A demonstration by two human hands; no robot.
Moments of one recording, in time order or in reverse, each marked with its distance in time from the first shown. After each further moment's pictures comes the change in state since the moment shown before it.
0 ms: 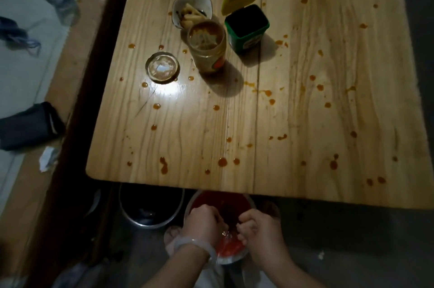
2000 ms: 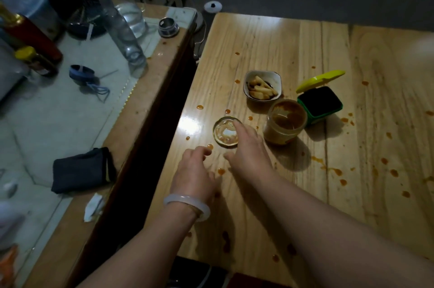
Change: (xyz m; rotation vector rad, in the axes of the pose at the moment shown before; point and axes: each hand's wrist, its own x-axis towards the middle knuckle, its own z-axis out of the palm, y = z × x) left_hand 0.075 -0.015 -0.232 -0.197 0.623 0.210; right_hand 0.115 -0.304 0.048 -0.497 0.242 -0.628
